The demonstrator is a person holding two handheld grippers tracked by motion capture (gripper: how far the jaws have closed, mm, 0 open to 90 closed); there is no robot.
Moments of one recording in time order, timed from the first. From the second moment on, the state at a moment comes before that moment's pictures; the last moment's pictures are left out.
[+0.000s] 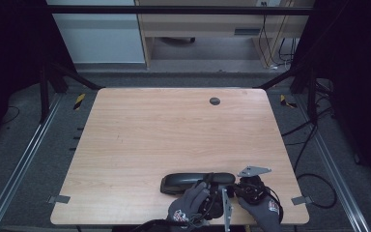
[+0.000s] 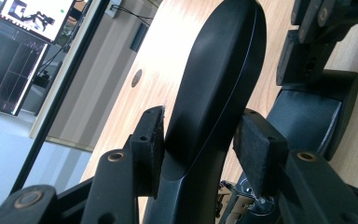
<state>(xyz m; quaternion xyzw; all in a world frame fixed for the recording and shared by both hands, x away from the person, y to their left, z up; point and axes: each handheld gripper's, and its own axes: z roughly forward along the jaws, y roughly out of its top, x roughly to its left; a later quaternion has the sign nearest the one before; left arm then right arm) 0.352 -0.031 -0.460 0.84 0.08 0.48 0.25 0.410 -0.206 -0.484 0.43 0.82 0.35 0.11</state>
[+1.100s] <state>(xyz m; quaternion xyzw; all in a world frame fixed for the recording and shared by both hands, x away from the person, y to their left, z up) 0.350 -0.029 -0.461 0.85 0.06 0.47 0.25 0.406 -0.221 -0.481 0.43 0.81 0.38 0.11</state>
